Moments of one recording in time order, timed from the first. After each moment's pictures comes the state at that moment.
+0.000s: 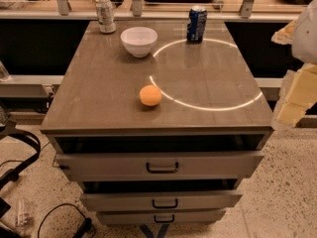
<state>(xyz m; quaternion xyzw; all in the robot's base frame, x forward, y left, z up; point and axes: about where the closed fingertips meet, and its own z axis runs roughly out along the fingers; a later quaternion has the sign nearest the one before) 0.438 -0.214 0.984 -0.60 0.78 -0.04 0.17</state>
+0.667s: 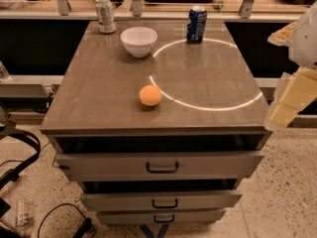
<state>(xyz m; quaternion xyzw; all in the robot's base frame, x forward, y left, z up) 0.445 -0.209 0.978 -0.60 0.77 -0.03 0.21</state>
